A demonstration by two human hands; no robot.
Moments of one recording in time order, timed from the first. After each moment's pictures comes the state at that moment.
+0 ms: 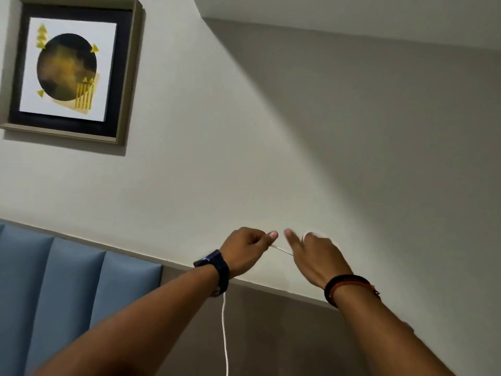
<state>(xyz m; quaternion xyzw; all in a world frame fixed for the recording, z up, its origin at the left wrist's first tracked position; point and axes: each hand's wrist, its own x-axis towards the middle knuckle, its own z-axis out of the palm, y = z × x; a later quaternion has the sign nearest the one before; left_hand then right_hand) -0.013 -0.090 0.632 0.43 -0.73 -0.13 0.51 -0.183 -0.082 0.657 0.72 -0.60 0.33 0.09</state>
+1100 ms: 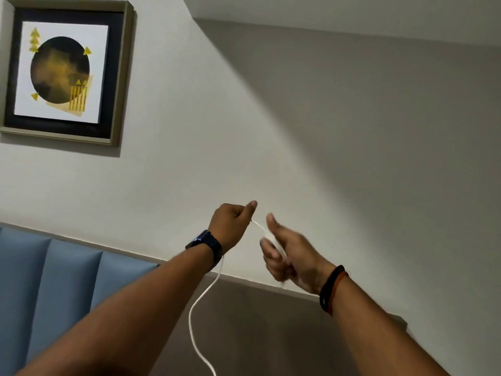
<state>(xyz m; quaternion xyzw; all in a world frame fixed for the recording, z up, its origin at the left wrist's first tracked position) -0.011 -0.096 0.663 0.45 -0.63 -0.13 0.62 -0.167 -0.050 0.667 0.74 -0.34 0.33 -0.48</state>
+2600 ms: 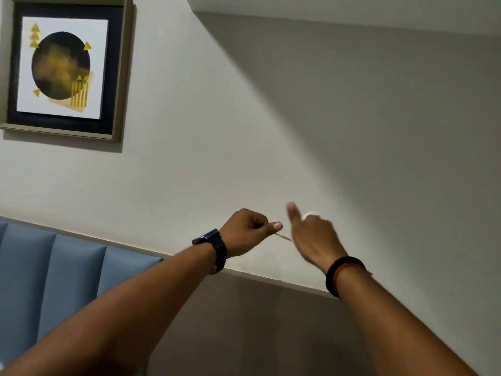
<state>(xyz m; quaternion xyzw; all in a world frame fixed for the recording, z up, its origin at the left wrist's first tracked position) -0.021 -0.079 0.654 0.40 -0.76 -0.14 0.48 -0.185 -0.066 0.674 0.70 -0.58 0.41 -0.01</state>
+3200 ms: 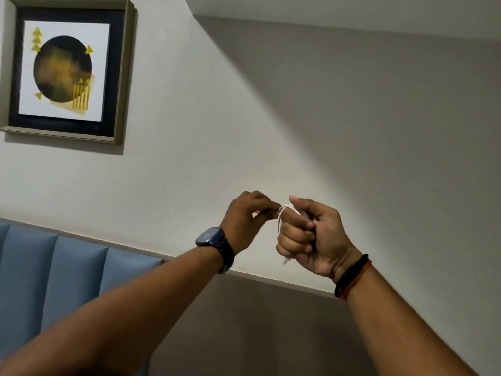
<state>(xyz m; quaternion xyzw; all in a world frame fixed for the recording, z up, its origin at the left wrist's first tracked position) -0.028 -0.060 0.667 0.29 -0.73 0.10 0.61 -0.186 -0.038 0.688 0.67 -0.10 0.34 -0.65</state>
